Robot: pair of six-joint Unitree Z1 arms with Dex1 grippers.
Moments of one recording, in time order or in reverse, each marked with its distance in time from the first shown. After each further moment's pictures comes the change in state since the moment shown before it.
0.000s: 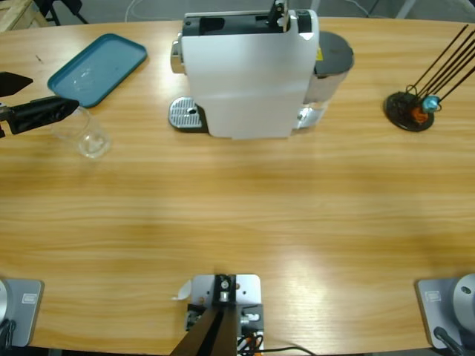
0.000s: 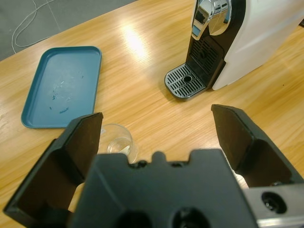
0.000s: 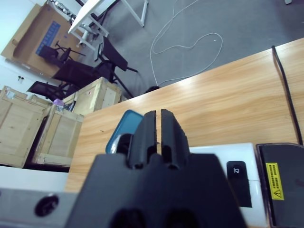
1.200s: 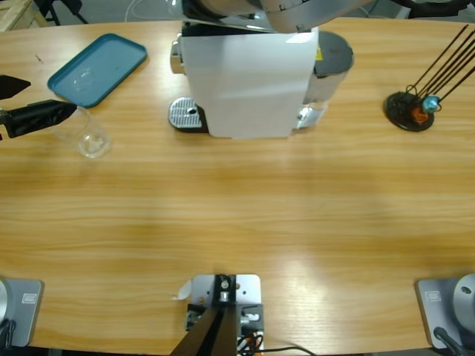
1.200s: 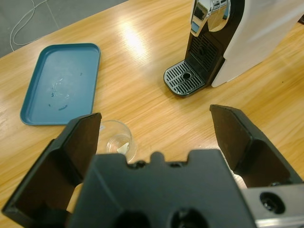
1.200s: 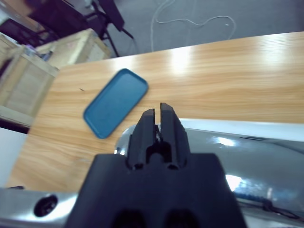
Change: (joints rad) arm 0 0.000 -0.014 0.000 0.025 0.000 0.000; arm 1 0.175 0.307 -0.129 0.006 -0.074 -0.119
